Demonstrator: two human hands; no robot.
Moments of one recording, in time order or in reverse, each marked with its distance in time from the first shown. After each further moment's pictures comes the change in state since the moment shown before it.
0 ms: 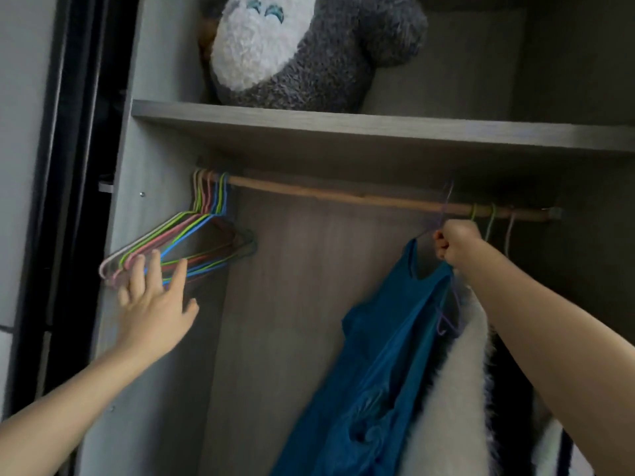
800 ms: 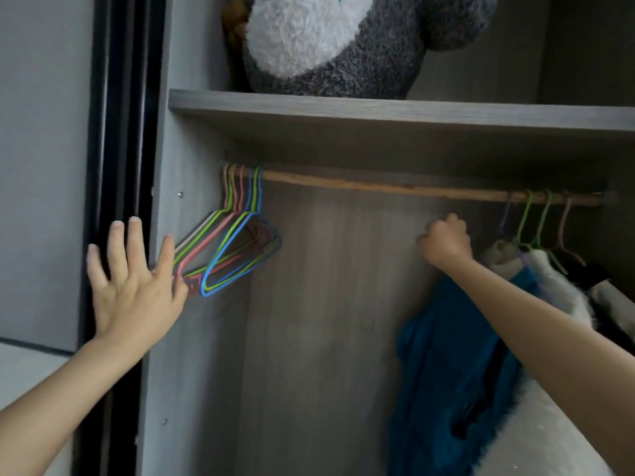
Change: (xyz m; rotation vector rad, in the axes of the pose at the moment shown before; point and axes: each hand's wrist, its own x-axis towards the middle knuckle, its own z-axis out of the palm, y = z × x) left_hand 0.048 -0.115 0.007 0.073 0.395 0.116; right_hand -0.020 0.045 0.106 -1.208 0.133 -0.473
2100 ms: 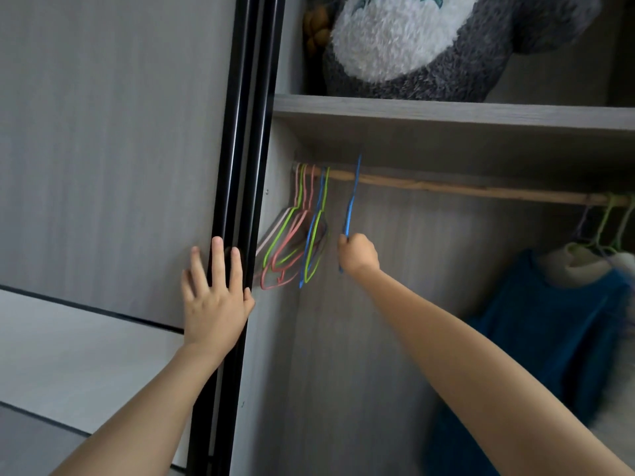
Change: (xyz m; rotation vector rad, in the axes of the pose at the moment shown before) left_hand -0.040 -0.070 0.043 -0.007 0.051 0.017; right_hand -0.092 -0.236 0.076 0.557 -0.194 -0.058
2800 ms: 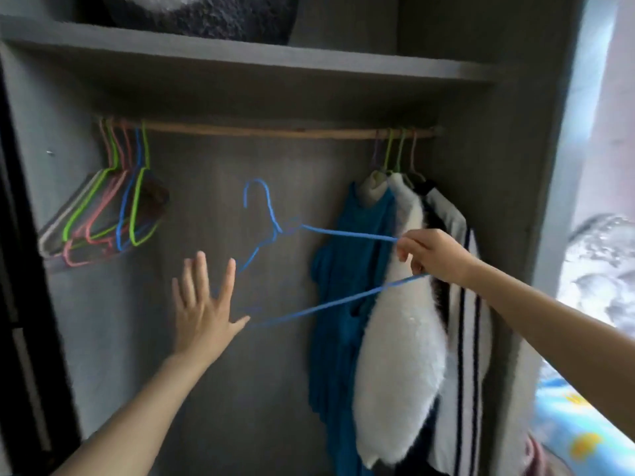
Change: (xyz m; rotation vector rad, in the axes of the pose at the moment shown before) left_hand -0.060 0.195 -0.050 -0.428 -0.285 0.221; right_hand -0.172 0.198 -0.279 -0.116 0.004 0.067
